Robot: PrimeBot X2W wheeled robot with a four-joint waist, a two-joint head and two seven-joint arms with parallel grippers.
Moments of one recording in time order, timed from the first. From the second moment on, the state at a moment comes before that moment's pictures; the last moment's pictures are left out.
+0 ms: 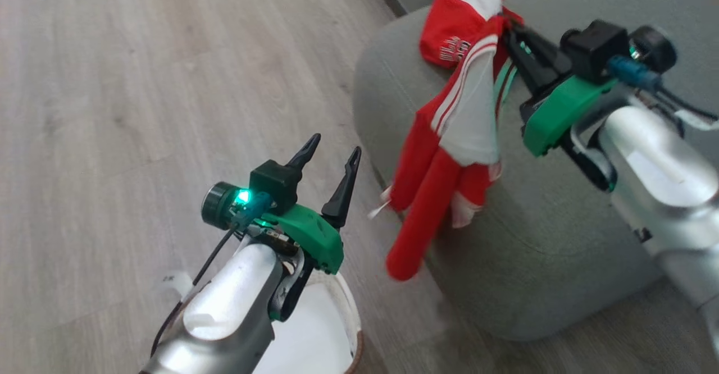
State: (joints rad) left arm -0.50 0.10 -0.70 0.49 -0.44 0.08 -0.23; right arm -0.88 -0.38 0.72 0.62 0.48 0.13 -0.26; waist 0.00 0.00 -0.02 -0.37
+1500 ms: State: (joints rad) left arm -0.74 0.16 -0.77 0.27 -0.32 0.10 -0.16; right arm -1.57 -0.68 0.18 1.24 0.11 0.13 -0.25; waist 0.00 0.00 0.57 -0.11
